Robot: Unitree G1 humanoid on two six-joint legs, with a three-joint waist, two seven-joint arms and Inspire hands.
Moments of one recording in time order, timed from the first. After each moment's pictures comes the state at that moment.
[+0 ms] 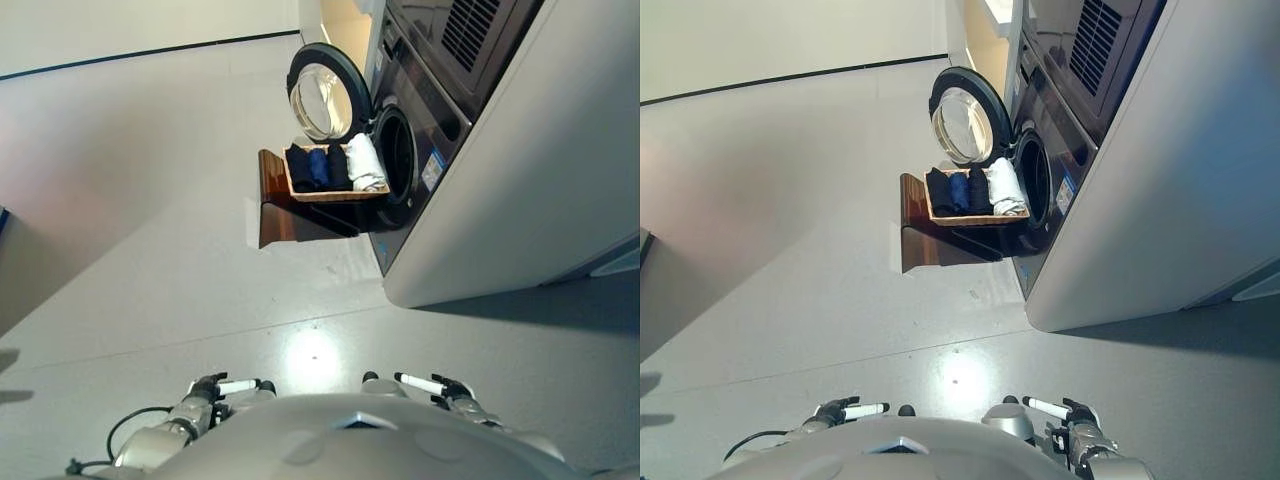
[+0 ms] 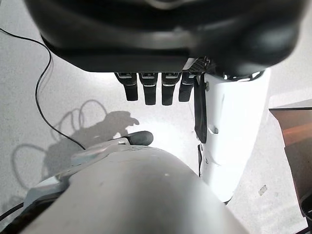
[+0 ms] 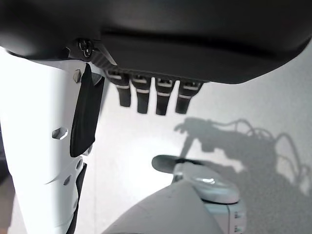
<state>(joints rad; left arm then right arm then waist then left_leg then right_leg) 0.03 0.19 -0.17 1.37 -0.12 0.02 0.06 0.04 -0.25 0.05 1.36 0.19 0.00 -0.11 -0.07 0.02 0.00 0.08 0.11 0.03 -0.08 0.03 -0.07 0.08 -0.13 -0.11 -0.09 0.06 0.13</state>
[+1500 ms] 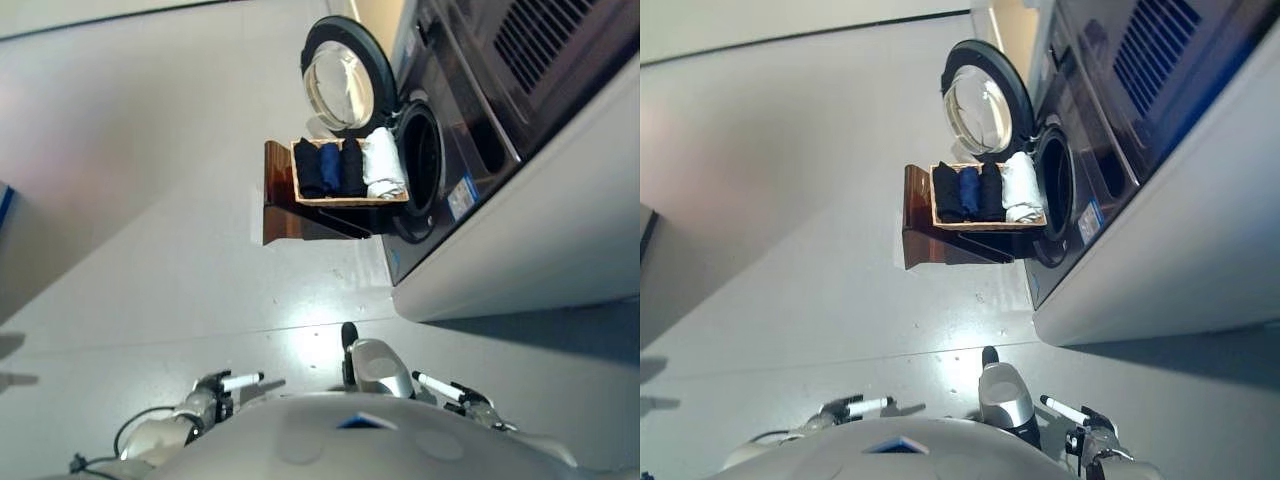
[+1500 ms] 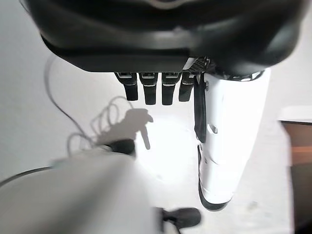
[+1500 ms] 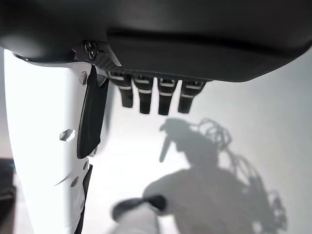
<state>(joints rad) -0.05 0.16 -0.10 1.43 -0.16 0.01 0.06 0.01 -0.28 -0.07 1.39 0.28 0.00 -0.11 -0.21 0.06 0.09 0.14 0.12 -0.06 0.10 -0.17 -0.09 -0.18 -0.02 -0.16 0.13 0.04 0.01</state>
